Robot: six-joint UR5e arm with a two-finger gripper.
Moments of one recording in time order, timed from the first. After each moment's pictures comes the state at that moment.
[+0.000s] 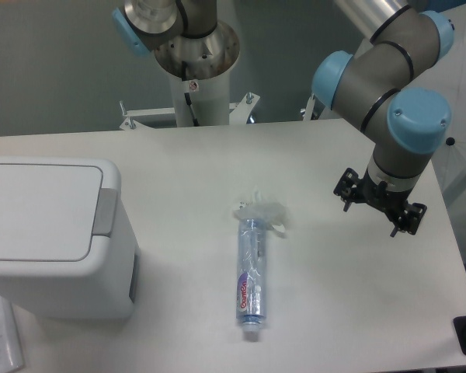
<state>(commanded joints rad) 2.70 -2.04 -1.36 -1.25 1.58 1.31</state>
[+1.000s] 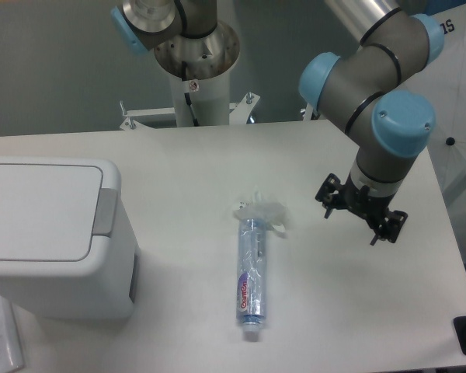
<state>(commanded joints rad) 2.64 -1.99 -1.42 -1.23 1.42 1.15</state>
